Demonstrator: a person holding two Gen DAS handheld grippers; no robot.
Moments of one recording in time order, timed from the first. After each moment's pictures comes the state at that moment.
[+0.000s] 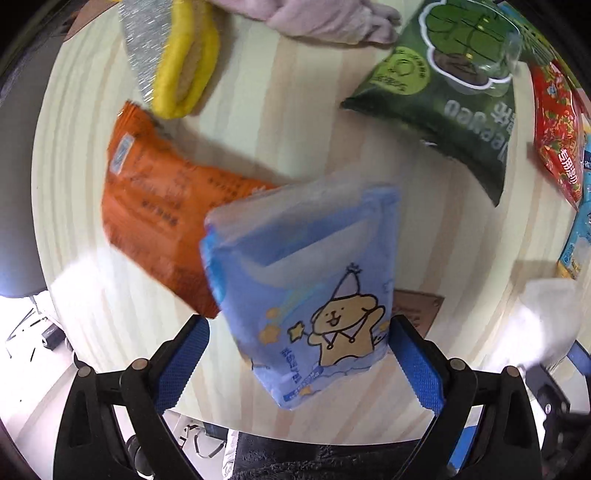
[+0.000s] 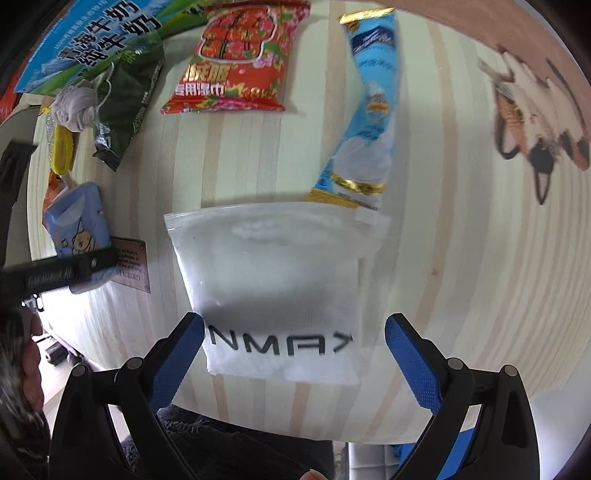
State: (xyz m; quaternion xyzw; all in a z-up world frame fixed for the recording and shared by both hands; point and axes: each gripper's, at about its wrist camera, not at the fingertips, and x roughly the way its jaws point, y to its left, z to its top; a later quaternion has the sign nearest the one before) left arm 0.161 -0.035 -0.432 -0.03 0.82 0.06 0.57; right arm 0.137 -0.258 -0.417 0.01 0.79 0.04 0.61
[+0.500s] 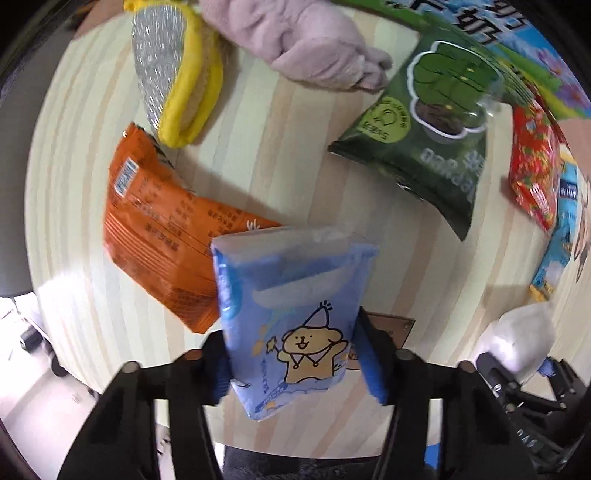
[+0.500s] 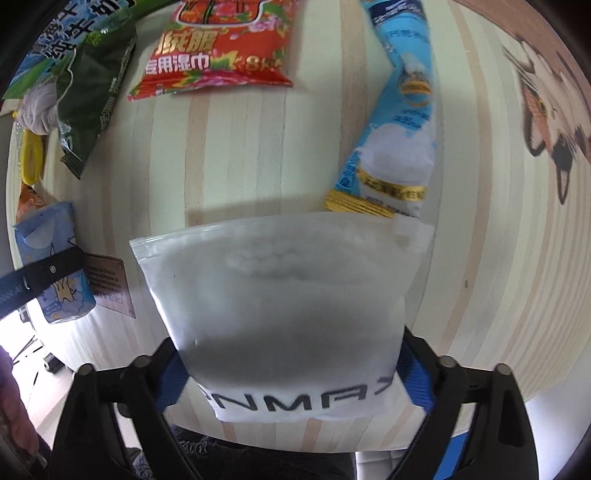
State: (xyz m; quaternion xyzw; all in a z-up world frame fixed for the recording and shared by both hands) left arm 0.196 -0.021 -0.407 -0.06 0.79 0.05 0.61; right arm 0.133 -0.266 -0.437 0.00 0.80 0.01 0.60
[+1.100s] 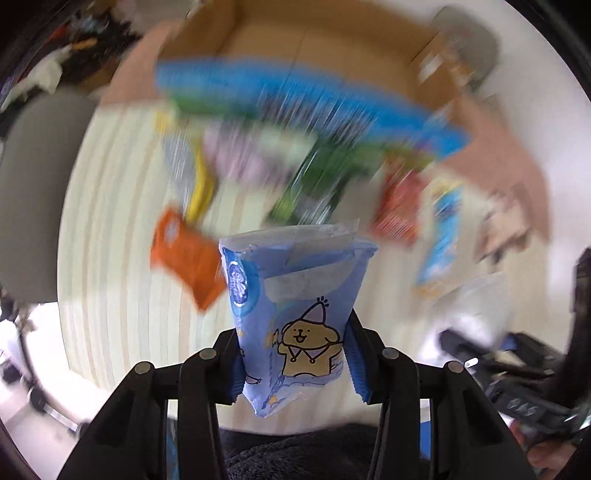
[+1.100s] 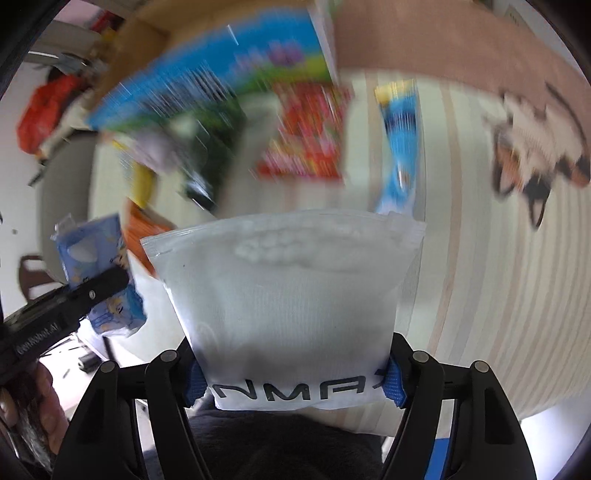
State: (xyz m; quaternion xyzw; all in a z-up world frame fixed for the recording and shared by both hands) left arm 0.198 -0.015 -0.249 -0.11 0.70 -0.02 0.70; right arm 0.163 -0.303 -0.285 0.08 0.74 0.10 0.66
